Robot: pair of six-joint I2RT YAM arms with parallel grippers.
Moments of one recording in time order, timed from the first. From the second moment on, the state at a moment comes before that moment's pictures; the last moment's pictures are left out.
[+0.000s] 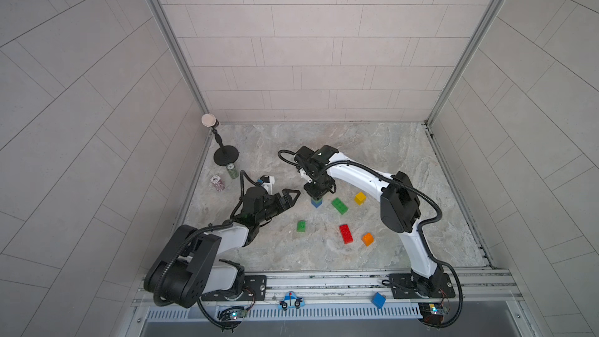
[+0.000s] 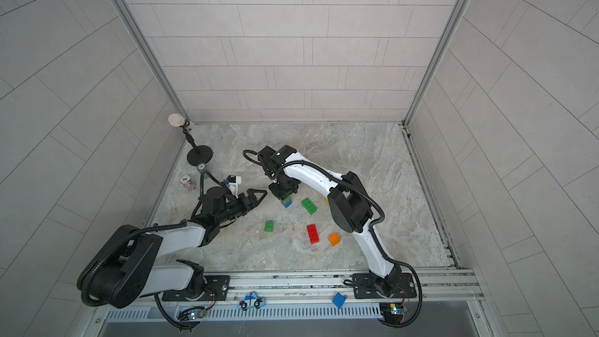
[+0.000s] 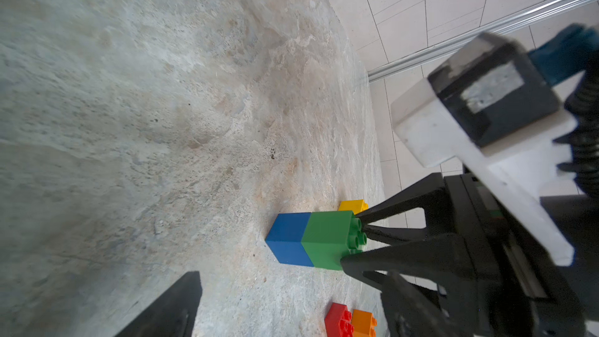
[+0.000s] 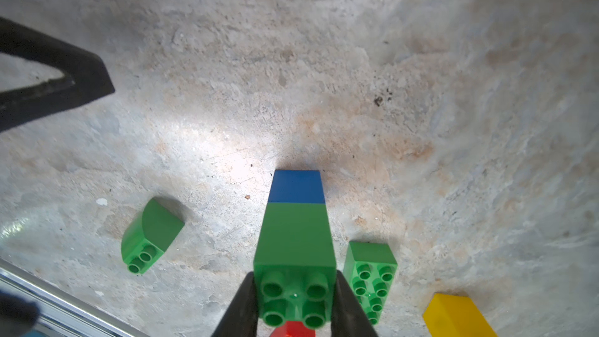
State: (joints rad) left arm -0.32 1.31 0.25 0.61 0.47 -0.89; right arm 0.79 2.20 1.98 -1.27 -0.03 0.05
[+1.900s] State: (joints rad) left arm -0.75 1.07 0.33 0.19 0.05 -0.64; right arm 0.68 1.76 1.12 -0.73 0.03 0.07
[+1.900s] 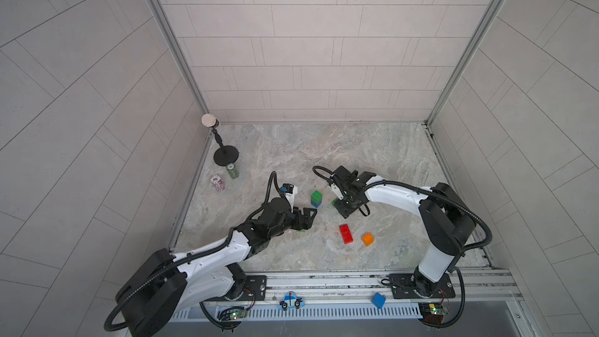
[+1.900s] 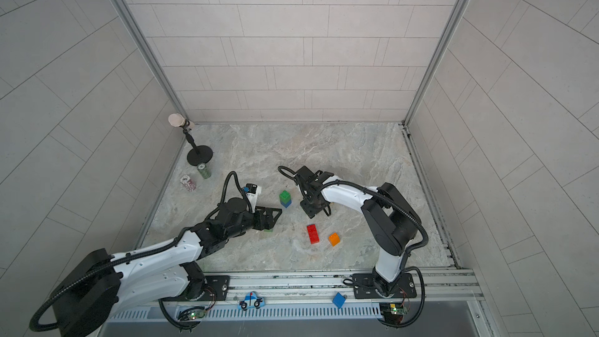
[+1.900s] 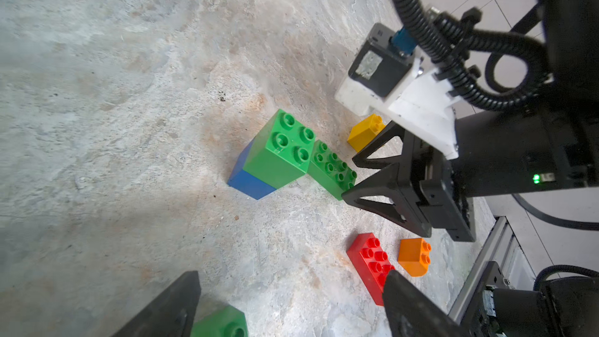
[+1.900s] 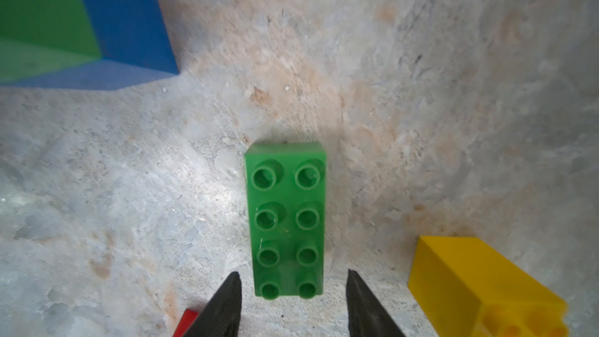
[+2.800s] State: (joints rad) left arm -0.75 1.07 0.33 0.21 0.05 -0.65; right arm 0.69 1.79 1.14 -0.73 0.03 0.09
